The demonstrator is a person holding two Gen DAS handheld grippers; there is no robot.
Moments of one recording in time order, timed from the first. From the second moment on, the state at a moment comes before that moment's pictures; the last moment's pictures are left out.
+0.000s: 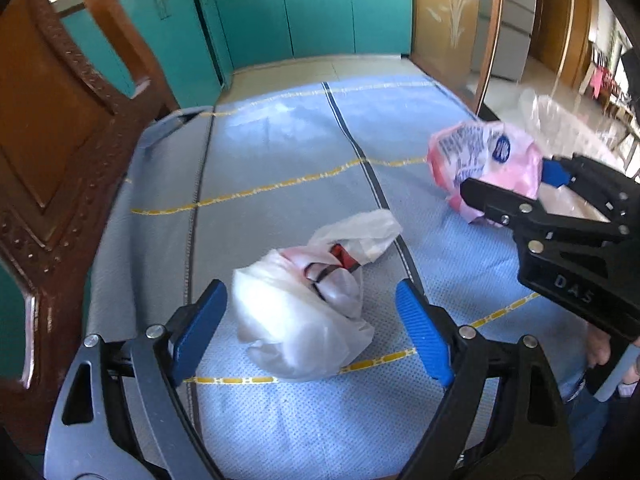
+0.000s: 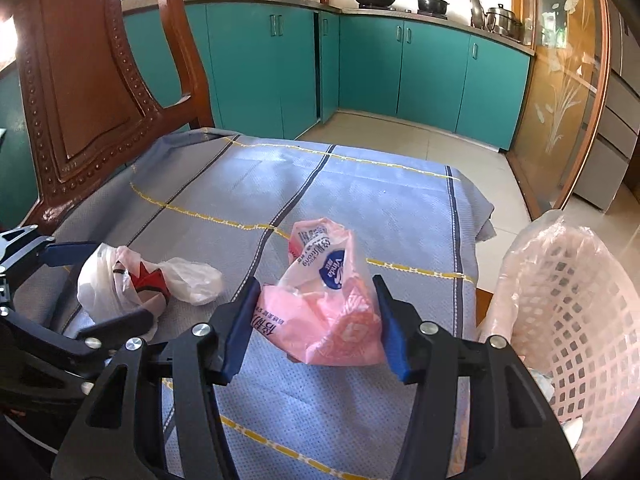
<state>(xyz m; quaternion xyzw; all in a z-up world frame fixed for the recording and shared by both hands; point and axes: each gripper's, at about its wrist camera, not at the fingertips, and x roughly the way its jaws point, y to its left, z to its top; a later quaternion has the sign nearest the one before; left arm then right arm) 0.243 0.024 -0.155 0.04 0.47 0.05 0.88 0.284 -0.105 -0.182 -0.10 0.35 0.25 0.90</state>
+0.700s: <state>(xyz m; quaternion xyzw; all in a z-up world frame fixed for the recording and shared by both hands) 0.217 0.031 -0.107 -0.03 0.37 0.04 0.93 0.250 -0.145 -0.128 -0.07 0.23 0.19 0.95</state>
